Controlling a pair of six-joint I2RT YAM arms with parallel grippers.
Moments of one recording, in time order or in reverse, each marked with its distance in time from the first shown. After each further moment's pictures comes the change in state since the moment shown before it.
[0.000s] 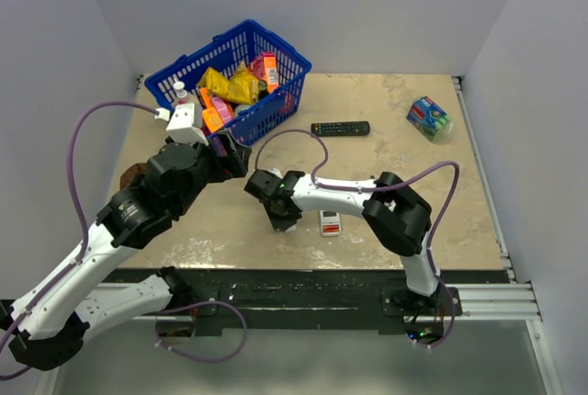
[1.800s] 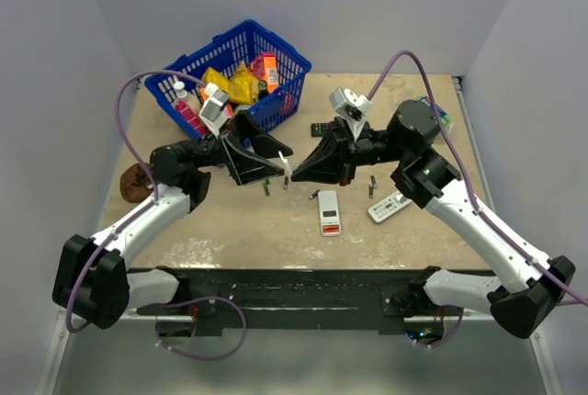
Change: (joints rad) left arm 0.369 0.374 -0.363 1.870 1.542 -0.642; right arm -0.400 -0.862 -0.231 0.818 -1.240 -0.230
